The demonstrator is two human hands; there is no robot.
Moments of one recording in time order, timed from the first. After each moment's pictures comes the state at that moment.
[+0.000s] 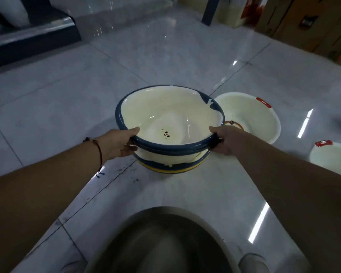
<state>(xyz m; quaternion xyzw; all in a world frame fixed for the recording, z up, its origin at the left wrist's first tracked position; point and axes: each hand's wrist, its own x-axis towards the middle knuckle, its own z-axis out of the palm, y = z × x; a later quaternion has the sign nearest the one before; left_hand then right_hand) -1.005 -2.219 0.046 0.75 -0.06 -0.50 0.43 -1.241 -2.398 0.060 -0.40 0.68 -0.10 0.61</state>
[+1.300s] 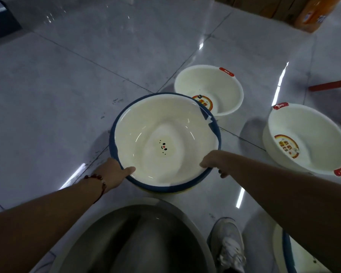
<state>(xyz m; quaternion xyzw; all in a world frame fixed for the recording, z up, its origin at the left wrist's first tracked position) -1.116 -2.193 -0.053 0.84 -0.37 -0.39 0.08 -1.385 -2.353 0.009 -0.59 0.68 0.24 0.37</state>
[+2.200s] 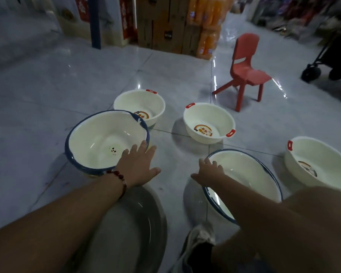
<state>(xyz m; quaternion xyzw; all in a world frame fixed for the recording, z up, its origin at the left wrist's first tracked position) -1.381 -2.117 0.129 0.62 -0.77 -0.07 -0.09 -1.635 -2.148 0.073 -0.68 0.70 0.15 0.17</state>
